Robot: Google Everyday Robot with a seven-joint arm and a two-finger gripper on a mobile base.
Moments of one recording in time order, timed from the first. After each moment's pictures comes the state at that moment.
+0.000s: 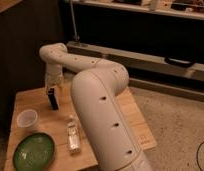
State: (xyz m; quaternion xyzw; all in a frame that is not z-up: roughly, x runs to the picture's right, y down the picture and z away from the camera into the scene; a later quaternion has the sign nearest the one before) arm -0.279 0.013 0.847 -0.38 0.16 0.58 0.70
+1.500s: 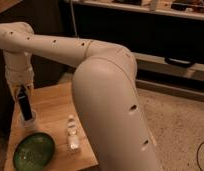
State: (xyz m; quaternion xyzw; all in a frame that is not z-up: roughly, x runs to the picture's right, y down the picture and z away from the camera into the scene) arm -0.337 0.030 0.604 -0.44 0.10 0.43 0.78
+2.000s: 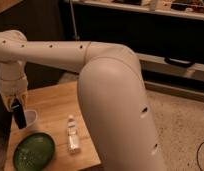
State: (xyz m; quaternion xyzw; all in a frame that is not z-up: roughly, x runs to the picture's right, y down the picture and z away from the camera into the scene) arm -0.349 0.054 0.593 -0.44 0.07 0.41 0.80
